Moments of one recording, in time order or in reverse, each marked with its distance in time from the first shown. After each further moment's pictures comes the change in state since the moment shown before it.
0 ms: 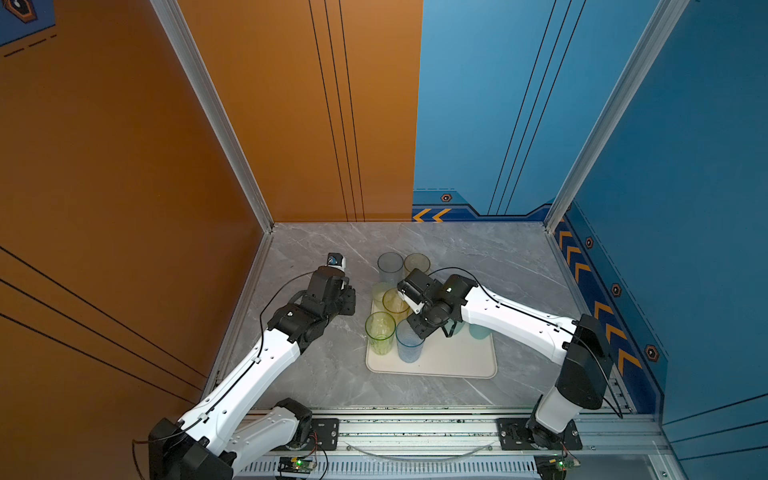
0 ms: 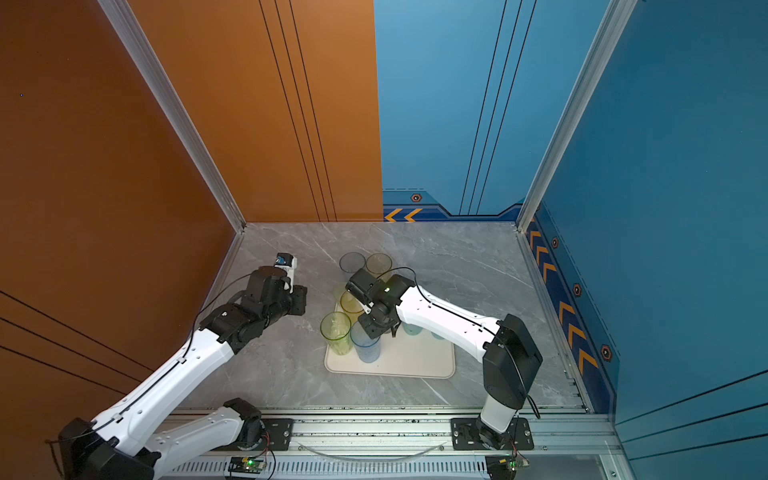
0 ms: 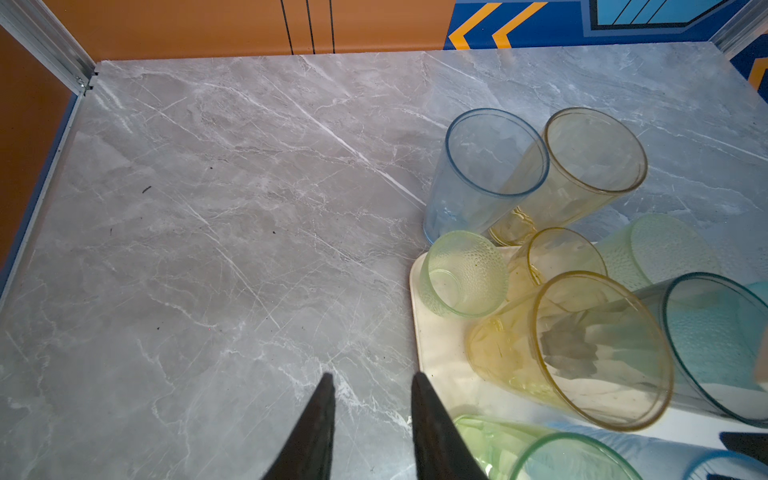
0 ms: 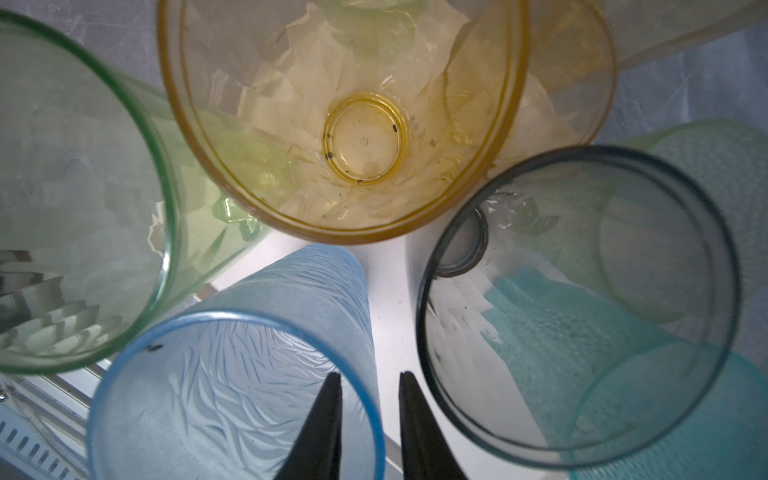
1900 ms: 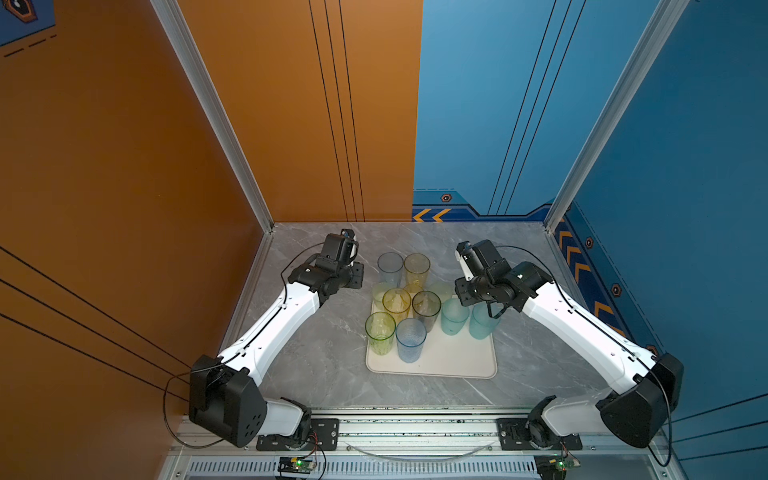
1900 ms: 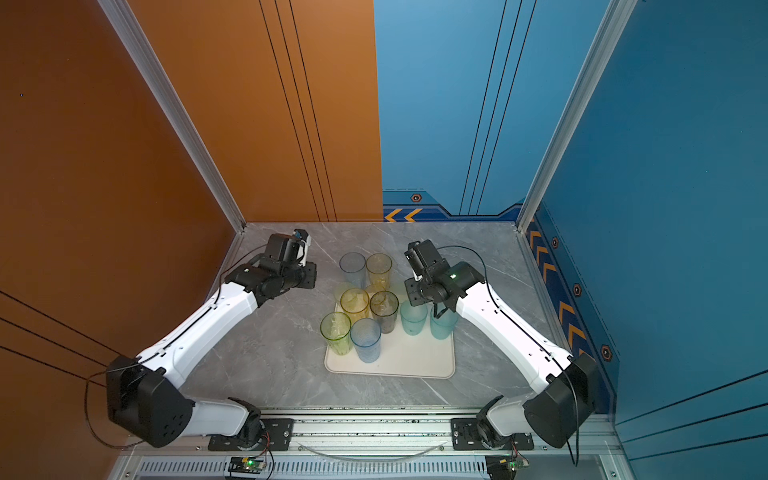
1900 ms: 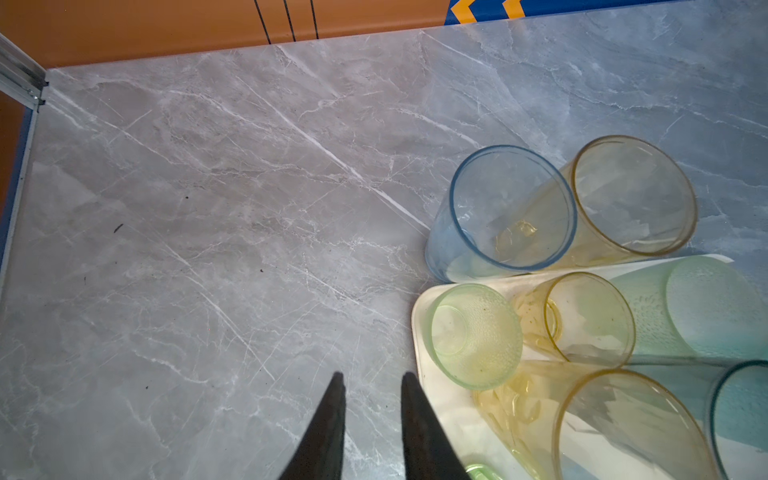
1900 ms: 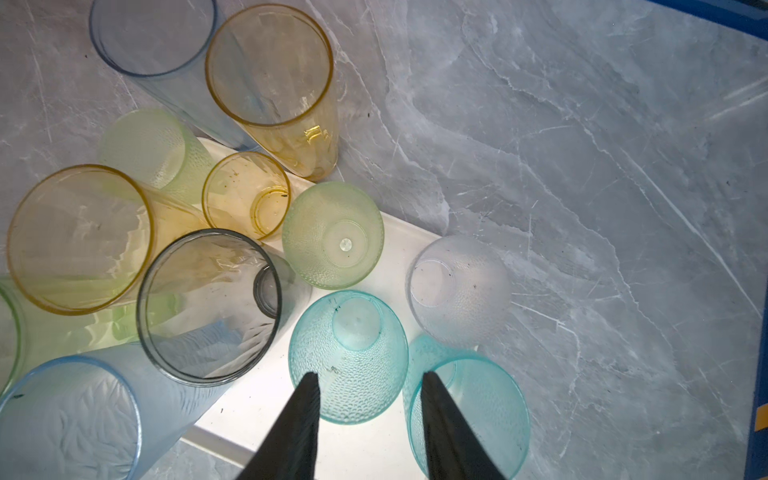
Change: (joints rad) left arm 0.087 0.369 0.325 -0.069 0.107 0.093; right arm -0.318 -0.310 -0.114 0.063 0.106 0.007
